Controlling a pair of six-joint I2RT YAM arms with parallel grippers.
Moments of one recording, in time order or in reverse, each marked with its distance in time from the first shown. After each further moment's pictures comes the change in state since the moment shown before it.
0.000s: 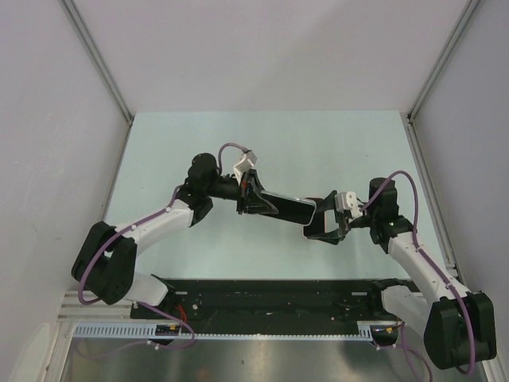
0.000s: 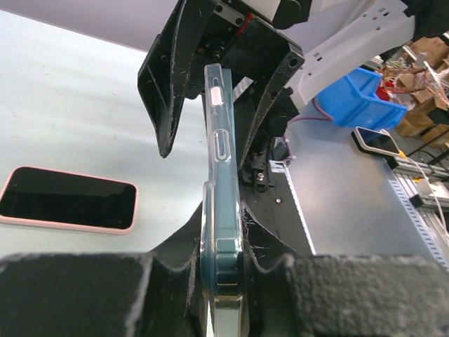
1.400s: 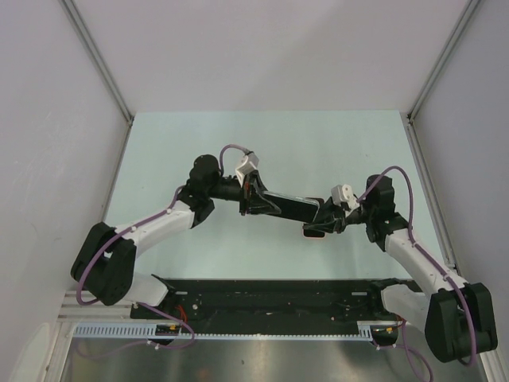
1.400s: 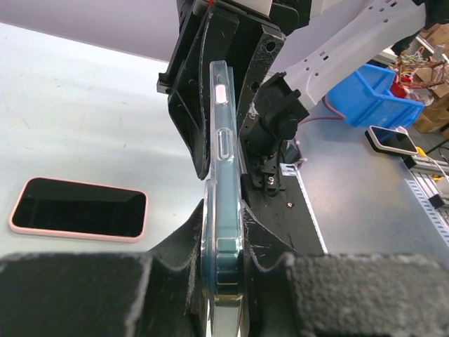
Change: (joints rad) left arm -0.023 -0.011 -0.005 0.002 -0.067 0.051; right arm 0.036 0.077 0.001 0.221 -0.015 0.272
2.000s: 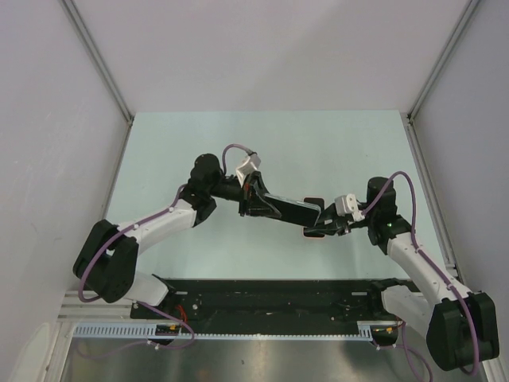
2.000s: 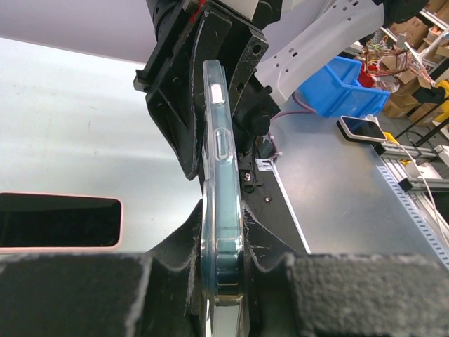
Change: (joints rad) left arm -0.016 0.022 0.016 0.055 0.098 -0.061; right arm 0.005 -0.067 0.000 -0.094 -0.042 -0.196
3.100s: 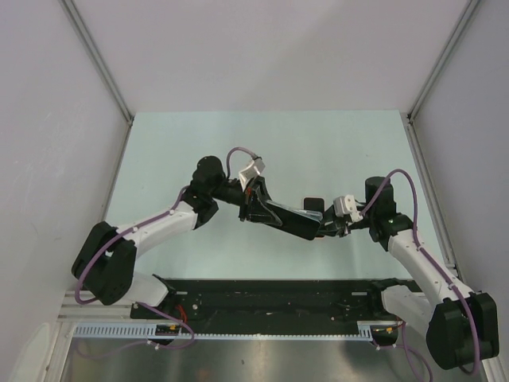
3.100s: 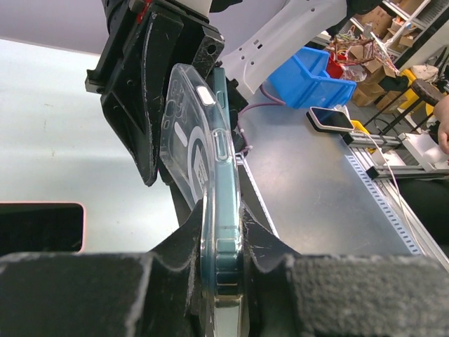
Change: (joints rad) left arm -0.045 -0.016 0.000 0.000 0.056 -0.059; right arm -0.002 0.007 0.052 -0.247 0.026 -0.185
